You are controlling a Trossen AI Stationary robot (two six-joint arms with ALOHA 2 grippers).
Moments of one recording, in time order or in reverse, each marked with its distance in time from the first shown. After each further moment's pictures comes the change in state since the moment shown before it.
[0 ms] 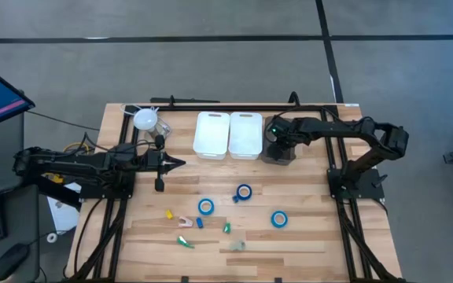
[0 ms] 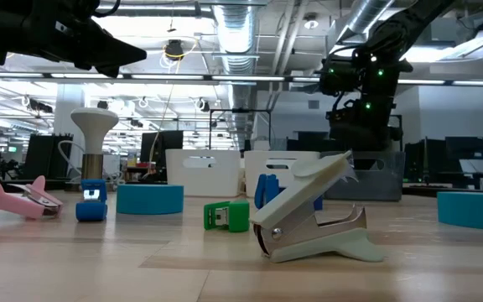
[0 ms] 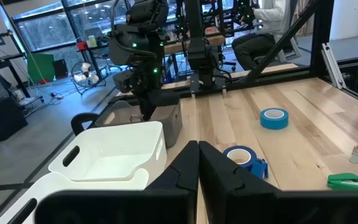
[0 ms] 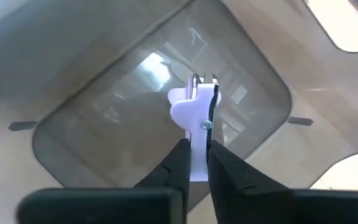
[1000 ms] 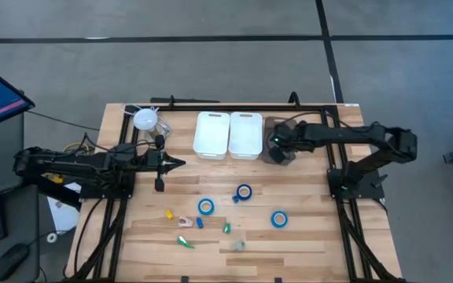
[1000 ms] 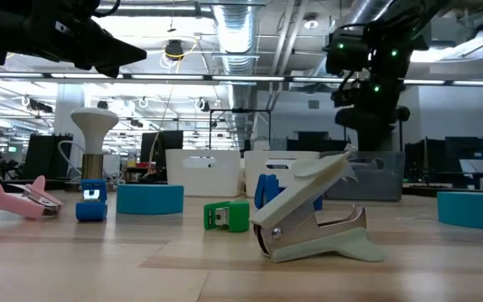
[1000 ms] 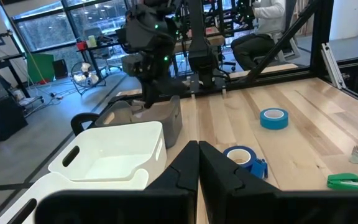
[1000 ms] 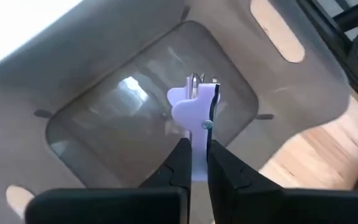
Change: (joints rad) left arm -0.001 0.000 0.000 0.000 0.000 0.000; right arm 0.139 -0.099 0.000 -0.079 0.172 0.076
